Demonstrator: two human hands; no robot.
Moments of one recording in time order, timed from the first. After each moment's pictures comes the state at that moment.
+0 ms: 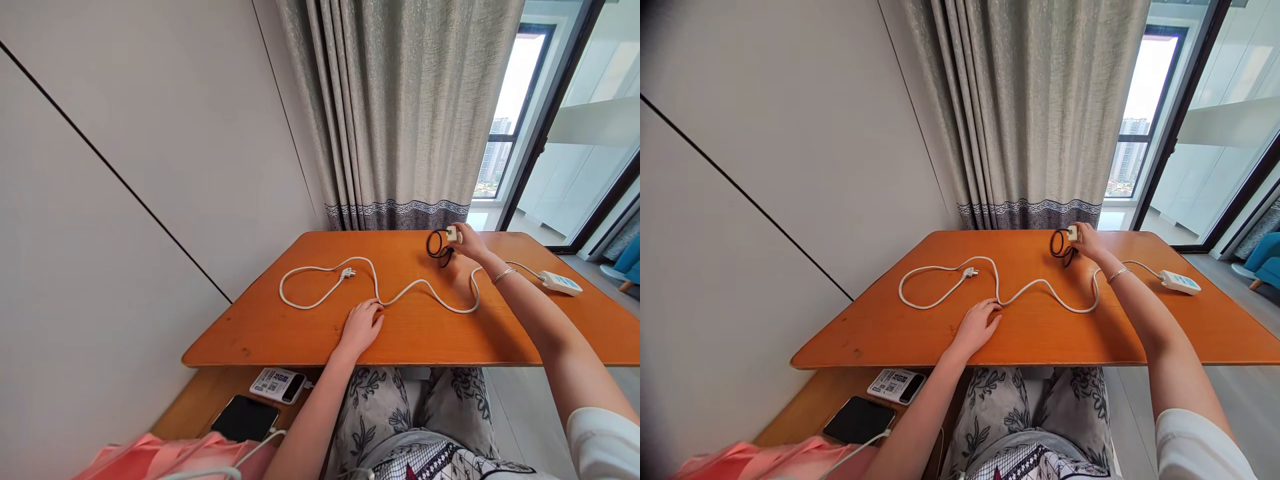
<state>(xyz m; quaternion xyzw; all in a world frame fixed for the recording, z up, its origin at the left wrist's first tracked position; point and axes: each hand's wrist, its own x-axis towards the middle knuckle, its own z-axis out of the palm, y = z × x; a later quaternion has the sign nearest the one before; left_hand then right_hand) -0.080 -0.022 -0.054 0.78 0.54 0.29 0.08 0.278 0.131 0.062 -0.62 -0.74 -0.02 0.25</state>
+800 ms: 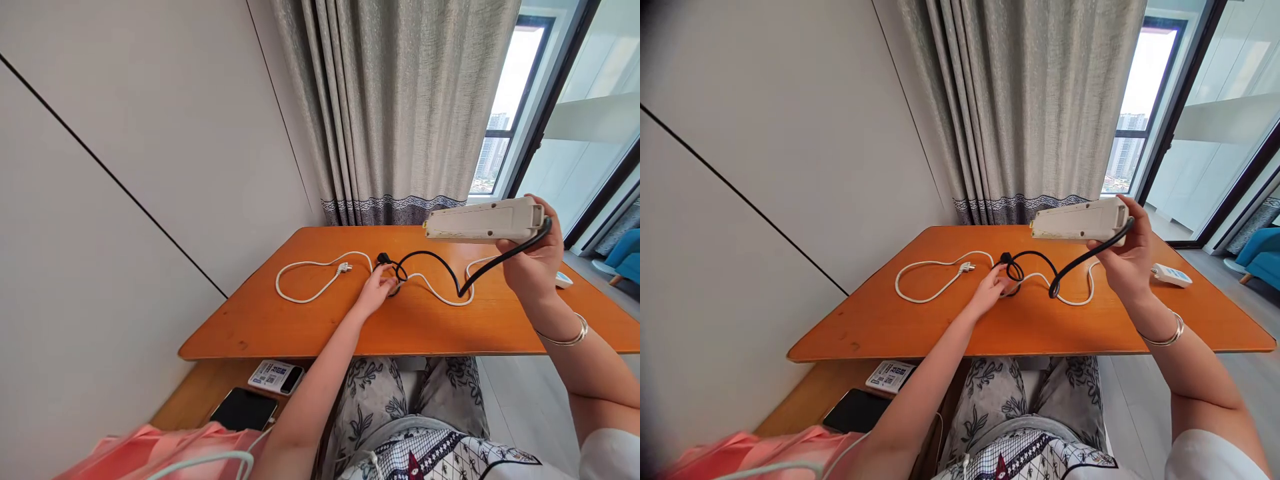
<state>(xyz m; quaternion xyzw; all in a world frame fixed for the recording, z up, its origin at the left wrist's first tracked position) -0.038 0.027 -0.020 0.67 0.48 0.44 0.35 0.240 -0.054 0.132 -0.28 -0.64 0.01 0.71</state>
